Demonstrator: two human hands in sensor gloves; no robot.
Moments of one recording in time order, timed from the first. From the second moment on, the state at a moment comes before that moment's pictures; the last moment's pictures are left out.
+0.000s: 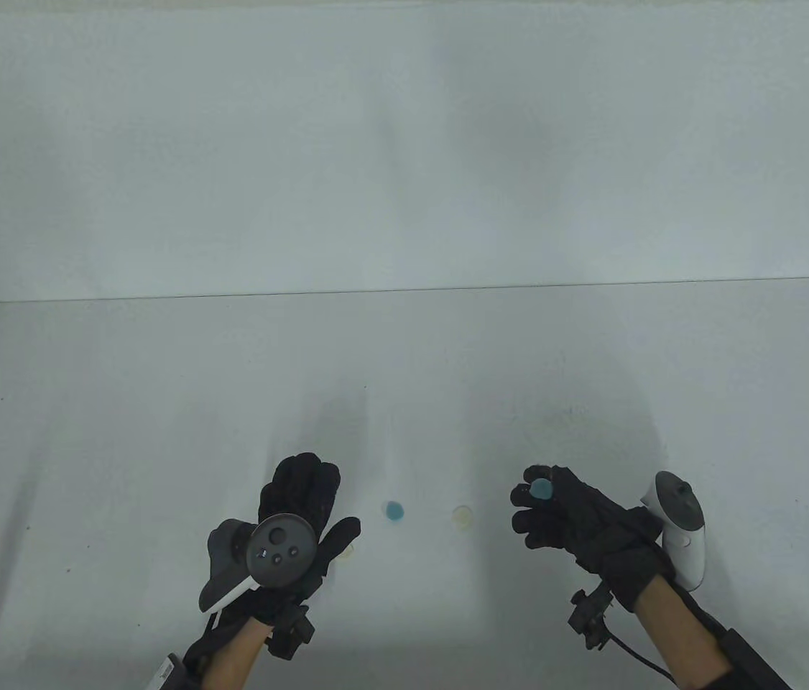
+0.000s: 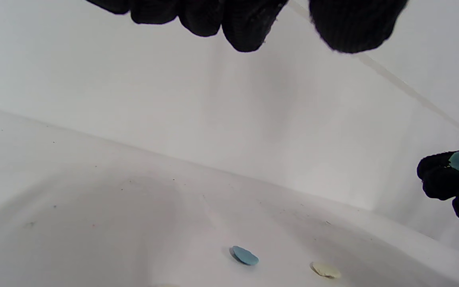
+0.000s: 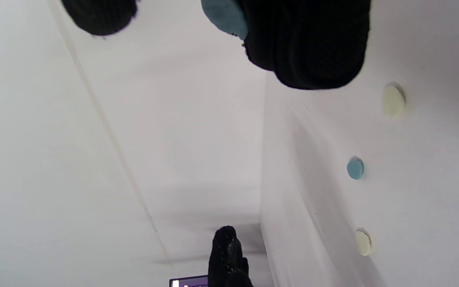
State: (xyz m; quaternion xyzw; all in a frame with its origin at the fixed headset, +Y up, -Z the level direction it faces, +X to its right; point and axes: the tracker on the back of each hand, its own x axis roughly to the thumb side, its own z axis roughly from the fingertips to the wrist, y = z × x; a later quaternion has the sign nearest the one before) left_hand -0.183 -0.671 -0.314 0.05 -0.20 0.17 0.96; right_hand 0.217 -0.716 -0.334 0.08 0.15 0.66 0.73
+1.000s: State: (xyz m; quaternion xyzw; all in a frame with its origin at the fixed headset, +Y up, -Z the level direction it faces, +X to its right) left_hand -0.179 -0.667 -0.311 0.06 -0.22 0.18 0.96; right_hand 0.199 -0.707 -0.351 0.02 0.14 0.86 0.49
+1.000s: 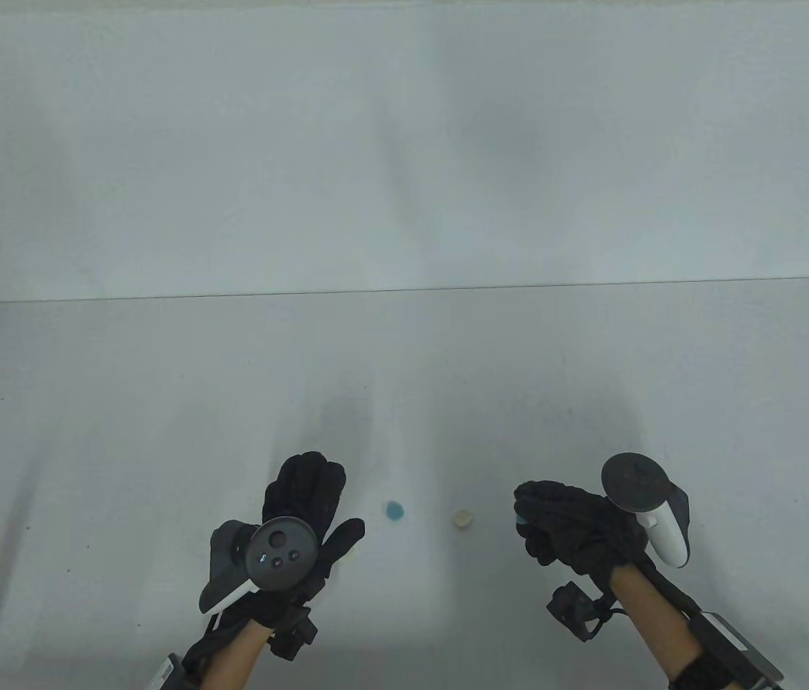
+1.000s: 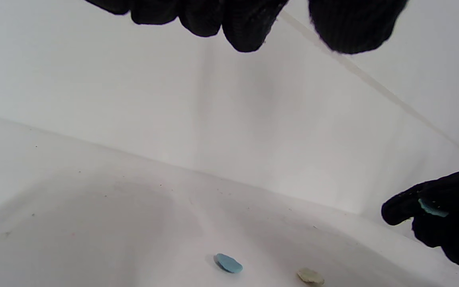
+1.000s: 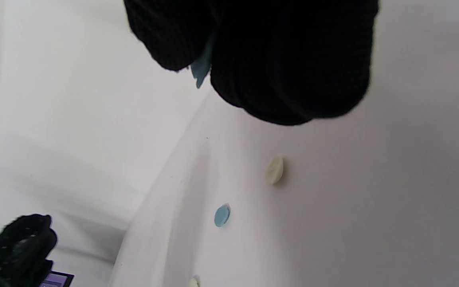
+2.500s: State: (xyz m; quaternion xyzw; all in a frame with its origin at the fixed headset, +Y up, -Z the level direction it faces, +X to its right) left_hand -0.179 -0.663 -0.310 0.05 -0.22 0.18 0.96; right_hand 0.138 -0.750 -0.374 0.10 0.10 0.99 0.04
